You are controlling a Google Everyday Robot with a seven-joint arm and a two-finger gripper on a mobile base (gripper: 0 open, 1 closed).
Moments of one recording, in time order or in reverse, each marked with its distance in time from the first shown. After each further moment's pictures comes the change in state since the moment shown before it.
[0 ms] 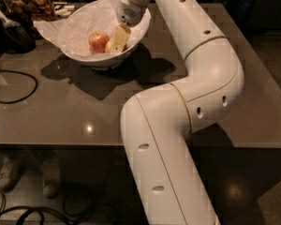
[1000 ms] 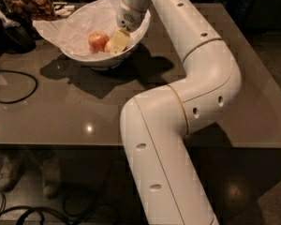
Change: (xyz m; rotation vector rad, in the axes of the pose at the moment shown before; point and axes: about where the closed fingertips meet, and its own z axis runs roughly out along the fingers) arm 0.005 0.001 0.017 -0.038 0.007 0.016
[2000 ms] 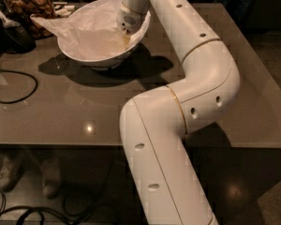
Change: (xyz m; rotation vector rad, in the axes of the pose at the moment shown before) arm 0.002 0.000 0.006 -0.013 0.007 0.001
